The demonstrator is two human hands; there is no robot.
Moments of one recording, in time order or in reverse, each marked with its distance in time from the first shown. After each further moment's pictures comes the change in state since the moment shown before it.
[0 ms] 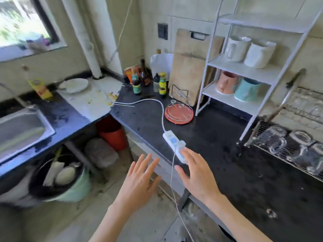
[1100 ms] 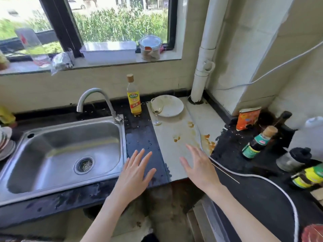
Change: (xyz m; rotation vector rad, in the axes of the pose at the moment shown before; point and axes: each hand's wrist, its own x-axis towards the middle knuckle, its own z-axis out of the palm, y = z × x) left_hand 0.189 -0.450 -0.114 -0.120 0.138 -0.652; right_hand 0.483 -0.230 0.282 0.054 -0.447 -0.326
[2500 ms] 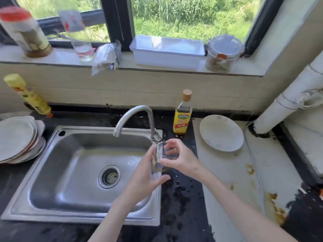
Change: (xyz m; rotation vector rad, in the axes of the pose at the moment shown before) left_hand 0.139 -0.152 -0.046 -0.752 0.187 -0.219; right_hand 0.260 -0.144 0.104 0.564 -0.507 -0.129
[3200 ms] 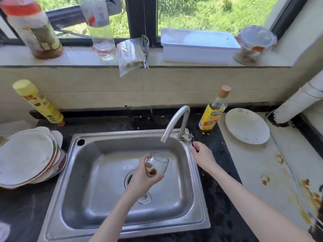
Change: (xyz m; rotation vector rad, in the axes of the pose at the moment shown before) left_hand 0.020 -0.123 -0.121 -0.137 -0.089 -0.274; right_hand 0.080 0.011 0.094 -0.218 0.327 0.377
